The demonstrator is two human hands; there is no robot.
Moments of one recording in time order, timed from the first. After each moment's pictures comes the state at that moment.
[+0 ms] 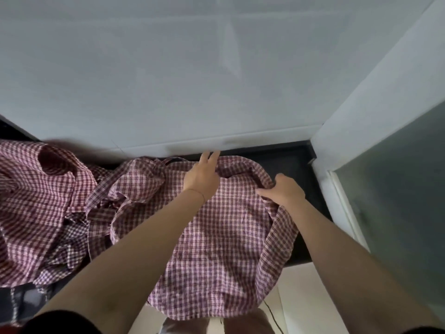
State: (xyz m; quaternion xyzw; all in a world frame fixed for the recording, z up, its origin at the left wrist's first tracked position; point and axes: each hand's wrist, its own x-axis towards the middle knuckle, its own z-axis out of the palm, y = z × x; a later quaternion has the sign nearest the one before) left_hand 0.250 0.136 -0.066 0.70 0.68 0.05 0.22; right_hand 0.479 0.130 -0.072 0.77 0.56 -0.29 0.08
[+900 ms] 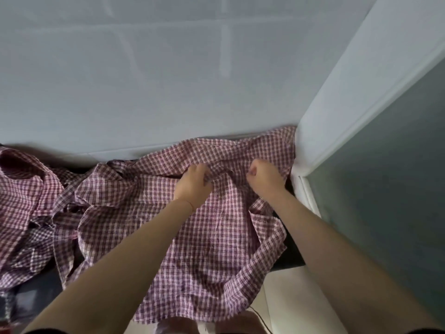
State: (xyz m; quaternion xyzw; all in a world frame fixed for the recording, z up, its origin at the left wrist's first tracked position) left_hand 0.322 0.130 -0.068 0.66 0.71 0.09 0.25; right_hand 0.526 0.160 -0.047 0.67 0.69 -0.25 -0.11
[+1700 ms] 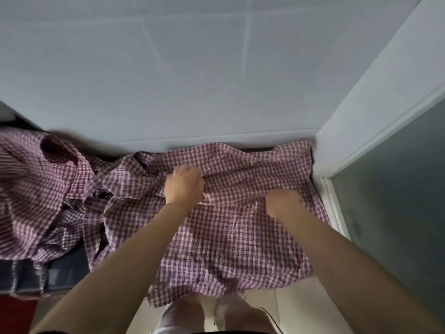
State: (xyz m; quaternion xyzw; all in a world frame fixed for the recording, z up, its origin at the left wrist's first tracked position) left_hand 0.266 0.097 -0.071 0.64 0.75 0.11 0.10; right_hand 0.507 0.131 -0.074 0.60 0.67 -0.17 0.40
